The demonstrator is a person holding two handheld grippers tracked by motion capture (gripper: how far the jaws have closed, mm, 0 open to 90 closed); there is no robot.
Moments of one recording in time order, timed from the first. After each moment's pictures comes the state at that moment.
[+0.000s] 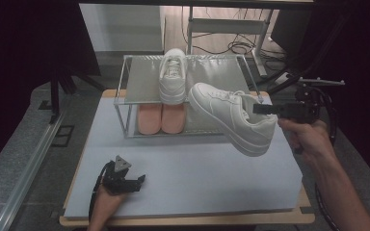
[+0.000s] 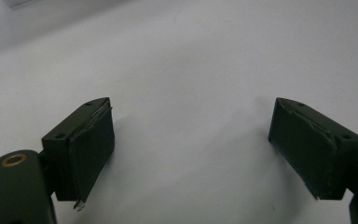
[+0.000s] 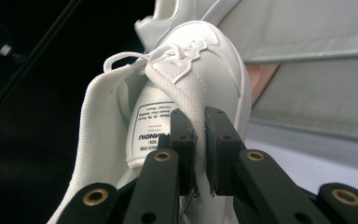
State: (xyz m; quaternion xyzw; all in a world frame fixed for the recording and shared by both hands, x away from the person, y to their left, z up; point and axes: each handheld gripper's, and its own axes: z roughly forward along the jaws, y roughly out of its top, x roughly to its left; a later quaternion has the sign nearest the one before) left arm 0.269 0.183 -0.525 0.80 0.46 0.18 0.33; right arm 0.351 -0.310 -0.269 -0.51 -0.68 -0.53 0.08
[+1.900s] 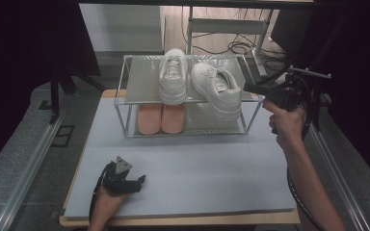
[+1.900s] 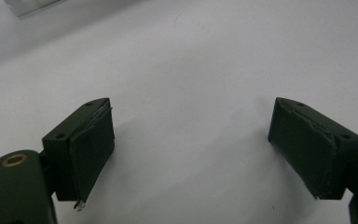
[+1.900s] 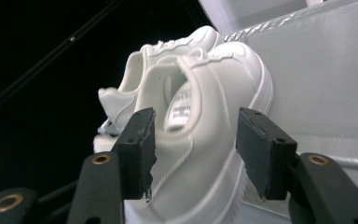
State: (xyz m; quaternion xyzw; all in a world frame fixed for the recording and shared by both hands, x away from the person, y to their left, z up) left arm 0.266 0.179 -0.525 0.80 0.45 0.20 0.33; right arm 0.397 -0.296 -0.287 -0.50 -0.64 -0.59 -0.03
